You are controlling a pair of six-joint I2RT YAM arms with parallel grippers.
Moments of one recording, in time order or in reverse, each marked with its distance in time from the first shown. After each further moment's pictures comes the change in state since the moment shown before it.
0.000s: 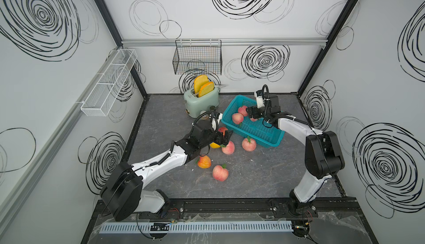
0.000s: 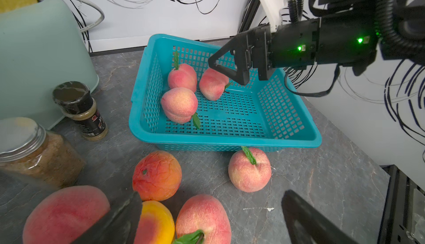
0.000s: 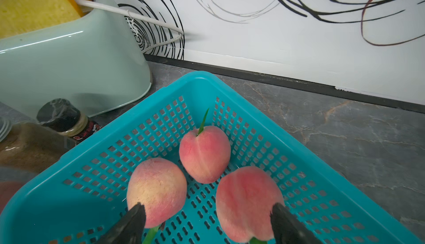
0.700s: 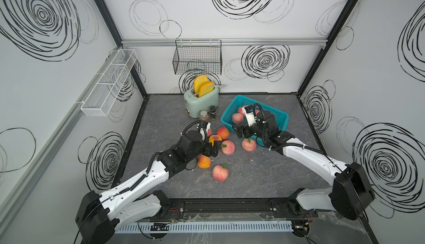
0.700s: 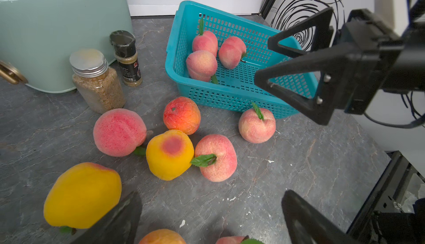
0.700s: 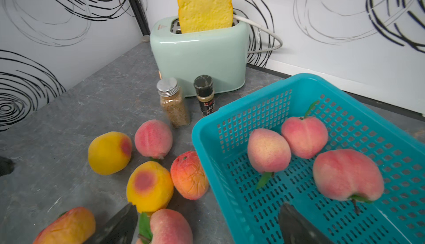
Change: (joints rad) left arm -0.045 -0.325 -0.098 -0.357 -0.110 -0.103; right arm 0.316 -0.402 -0.305 0.004 0.013 0.053
